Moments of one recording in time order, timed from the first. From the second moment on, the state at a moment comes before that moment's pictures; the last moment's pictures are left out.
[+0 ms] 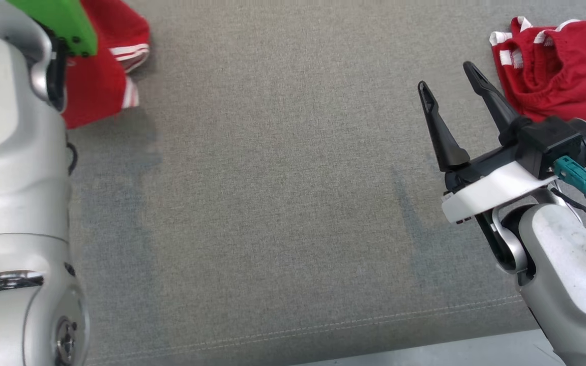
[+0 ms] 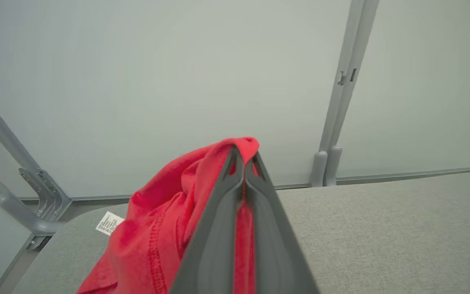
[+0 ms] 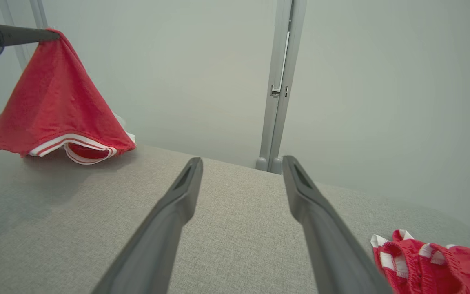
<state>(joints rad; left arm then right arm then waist) -1.14 0.04 0.10 0.92 0.00 -0.09 -0.02 -0.38 -0.31 0.43 -0.03 0.27 -0.07 -0.13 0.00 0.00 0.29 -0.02</state>
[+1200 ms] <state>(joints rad) -0.87 0.02 -0.58 0.75 -0.58 -0.06 -0.04 -0.29 -0.23 0.47 0.08 0.32 -0.08 -0.17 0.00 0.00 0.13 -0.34</state>
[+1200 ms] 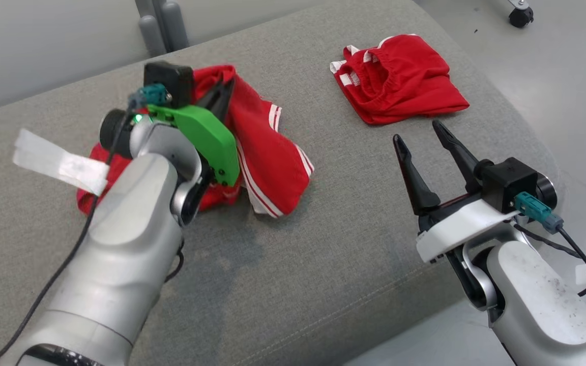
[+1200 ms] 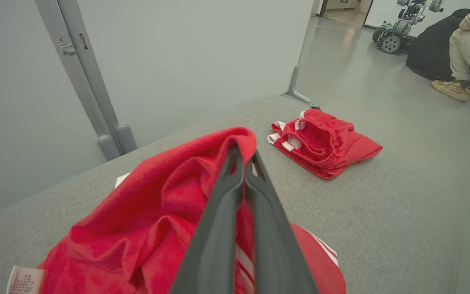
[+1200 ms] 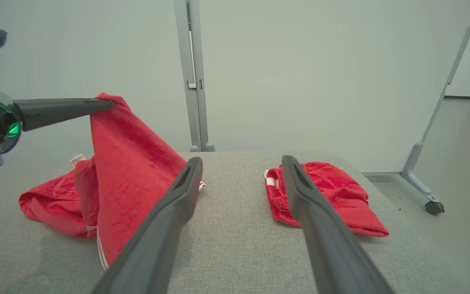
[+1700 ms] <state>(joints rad) -0.72 0.03 -0.77 0.70 -0.61 -0.01 -0.12 -0.28 -0.22 0.48 0.14 0.33 -0.07 -0.18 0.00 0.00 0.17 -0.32</state>
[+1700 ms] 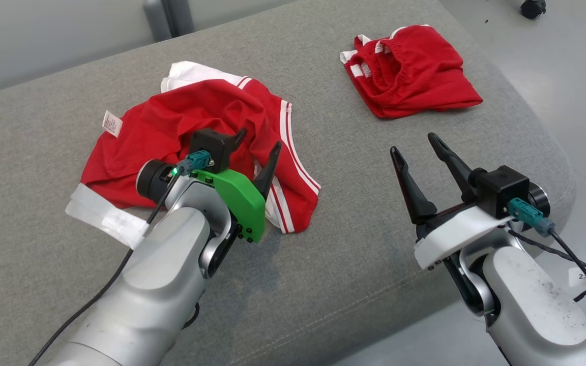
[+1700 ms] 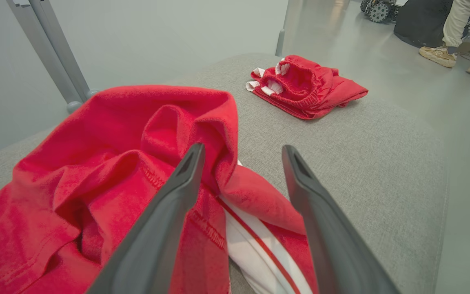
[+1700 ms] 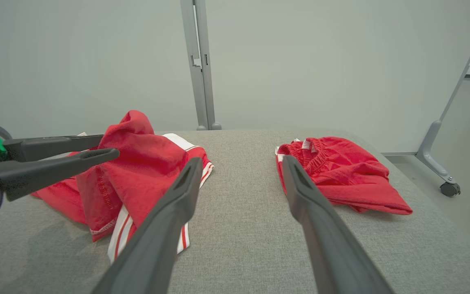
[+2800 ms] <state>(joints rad) -0.53 0.03 -0.76 0.72 -0.70 0.10 -0.22 -0.25 -0.20 0.48 0.19 0.35 -0.07 -0.21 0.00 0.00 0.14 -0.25</state>
